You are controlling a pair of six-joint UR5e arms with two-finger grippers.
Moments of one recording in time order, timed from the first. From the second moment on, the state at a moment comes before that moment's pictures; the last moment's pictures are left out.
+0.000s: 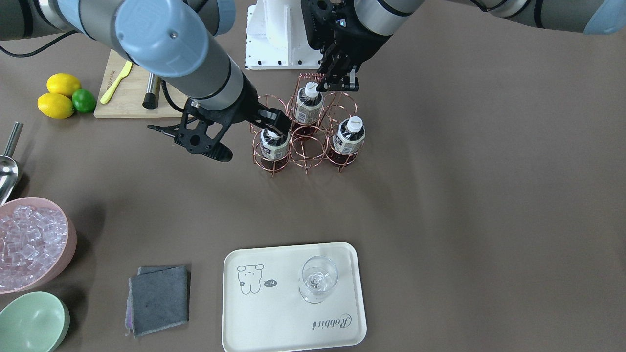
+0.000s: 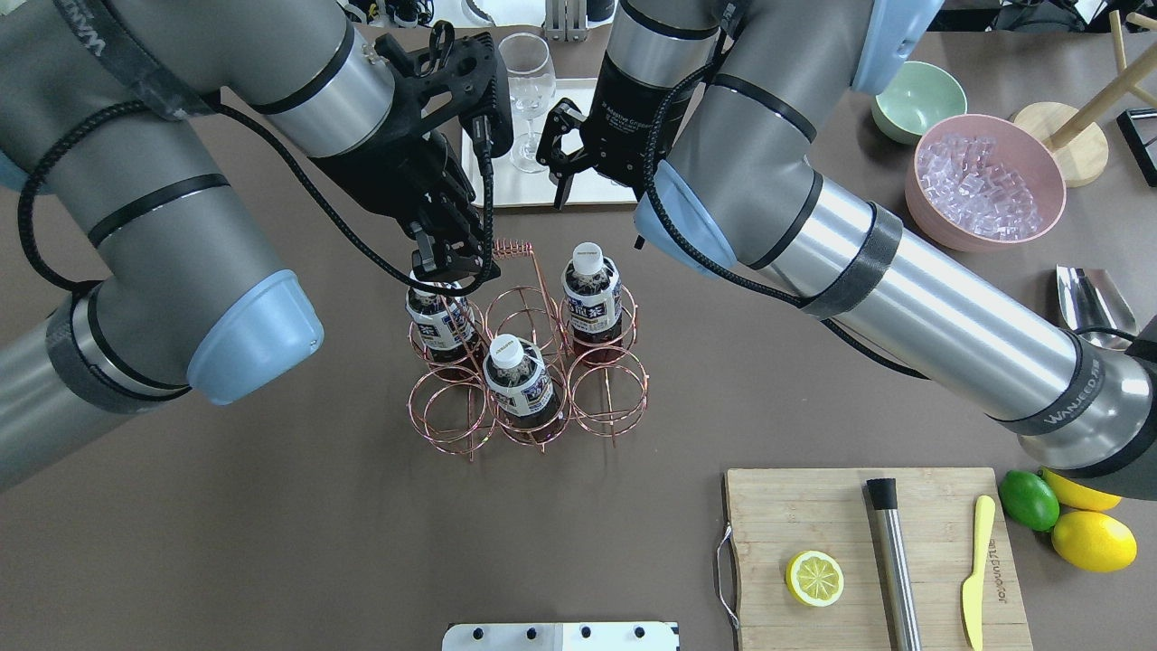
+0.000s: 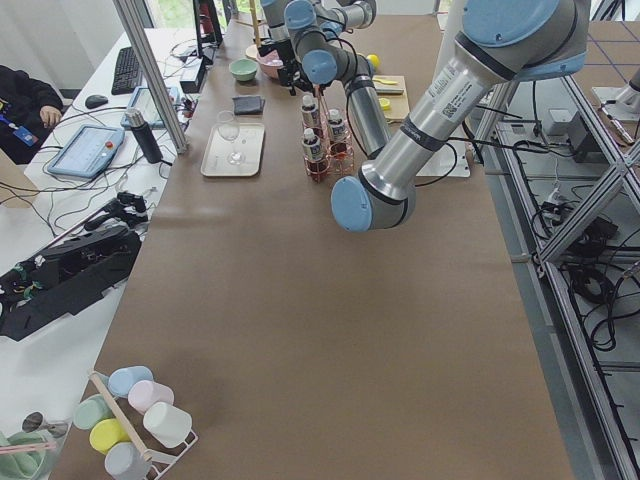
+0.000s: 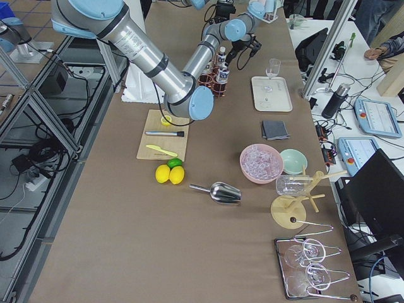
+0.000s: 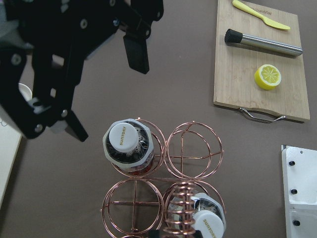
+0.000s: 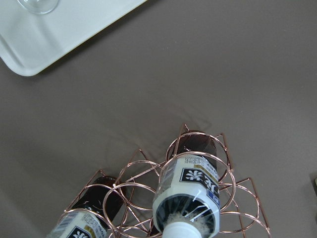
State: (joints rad) left arm -0.79 -2.33 -1.90 -1.48 -2.37 0.23; right arm 0.81 -0.62 1.54 -1.89 2.43 1.41
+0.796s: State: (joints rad) left arm -0.79 -2.33 -1.90 -1.48 -2.37 0.23; right arm 0.76 -0.63 1.52 -1.90 2.42 1.40
